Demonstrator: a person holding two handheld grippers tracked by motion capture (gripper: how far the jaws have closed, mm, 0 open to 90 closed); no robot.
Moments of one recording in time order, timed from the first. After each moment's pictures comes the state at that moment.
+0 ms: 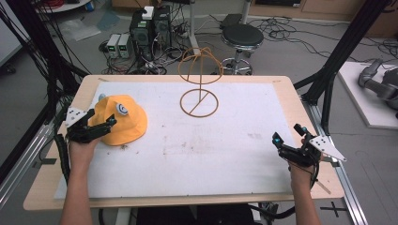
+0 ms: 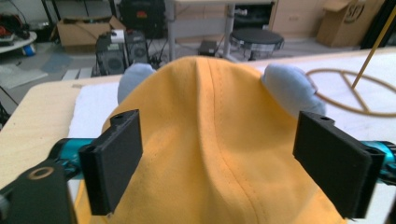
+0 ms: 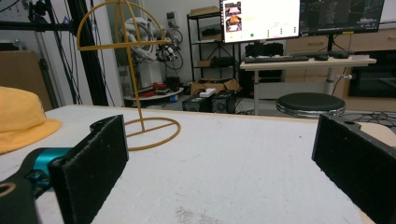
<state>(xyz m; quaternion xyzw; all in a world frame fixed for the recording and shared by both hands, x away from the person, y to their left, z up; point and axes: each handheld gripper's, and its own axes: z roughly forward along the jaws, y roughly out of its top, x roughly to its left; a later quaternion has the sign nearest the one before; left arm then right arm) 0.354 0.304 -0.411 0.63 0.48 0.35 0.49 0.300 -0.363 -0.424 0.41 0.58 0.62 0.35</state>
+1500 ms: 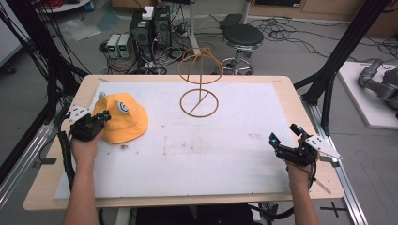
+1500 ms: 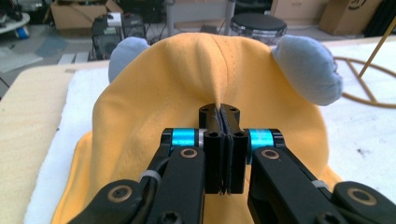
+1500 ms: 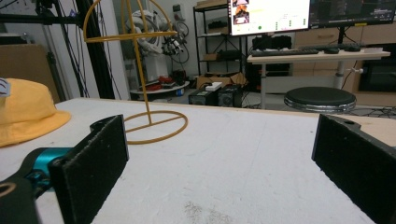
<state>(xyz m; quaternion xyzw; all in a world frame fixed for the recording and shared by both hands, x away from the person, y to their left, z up) 0.363 0.303 -0.415 0.64 0.50 0.33 0.48 0.303 -0.356 -0.426 0.40 0.59 0.62 0.33</state>
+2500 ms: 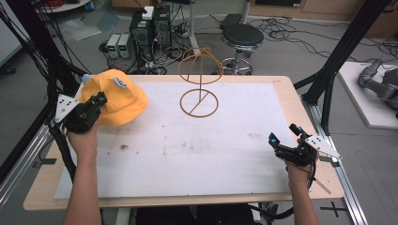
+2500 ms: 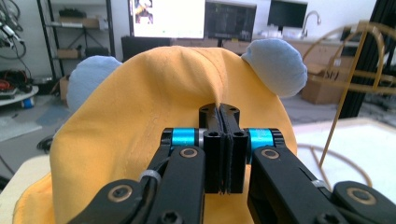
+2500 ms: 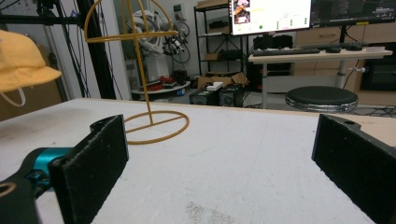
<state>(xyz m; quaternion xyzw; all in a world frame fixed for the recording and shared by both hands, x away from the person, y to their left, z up) 0.346 0.285 -0.356 0.56 0.44 0.40 0.58 0.304 -0.355 -0.426 0.40 0.59 0.62 0.33</state>
